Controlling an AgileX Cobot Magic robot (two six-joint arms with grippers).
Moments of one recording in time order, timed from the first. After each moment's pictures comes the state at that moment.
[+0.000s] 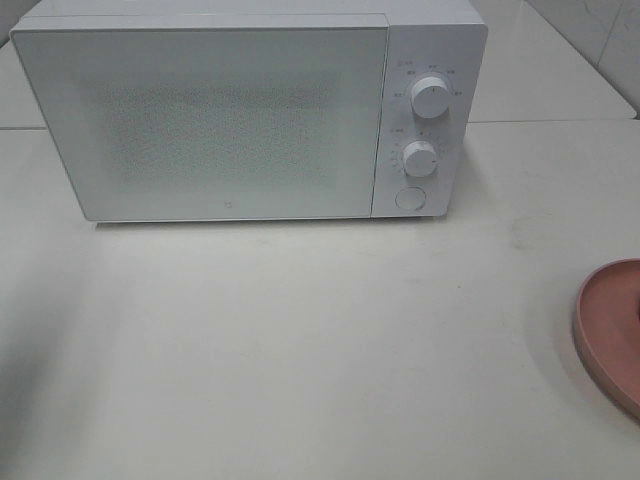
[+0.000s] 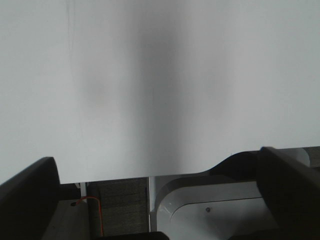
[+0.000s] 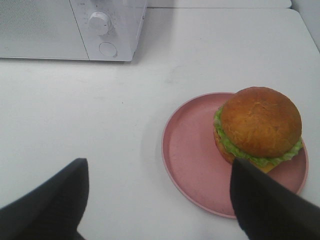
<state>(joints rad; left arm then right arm) -0.02 1.14 -0.77 -0.14 1.09 0.04 0.07 0.00 -0.51 0.03 1.04 0.09</state>
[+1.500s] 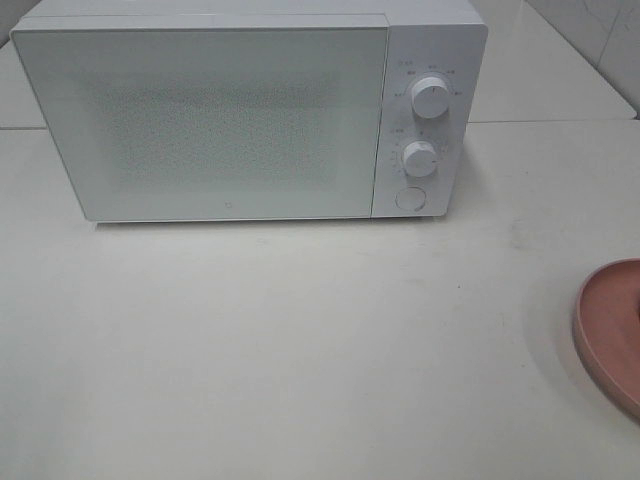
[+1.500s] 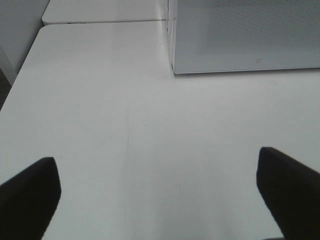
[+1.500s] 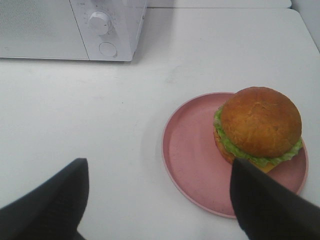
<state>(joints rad) -0.02 0.00 -0.50 -0.06 1.04 0.04 0.07 0.00 -0.51 0.03 1.04 0.09</state>
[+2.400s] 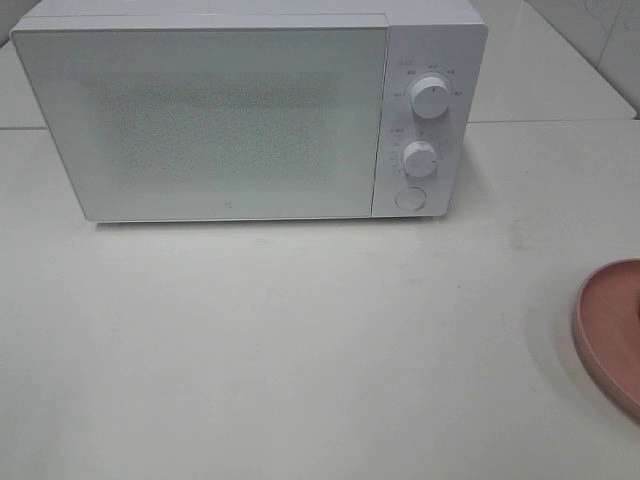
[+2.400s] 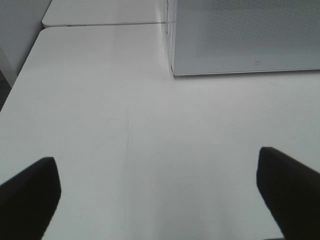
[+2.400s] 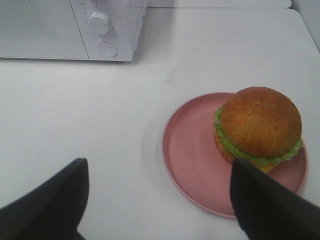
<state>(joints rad) -0.02 0.00 -0.50 -0.06 1.04 0.04 0.07 0.00 -0.51 0.03 1.04 0.09</state>
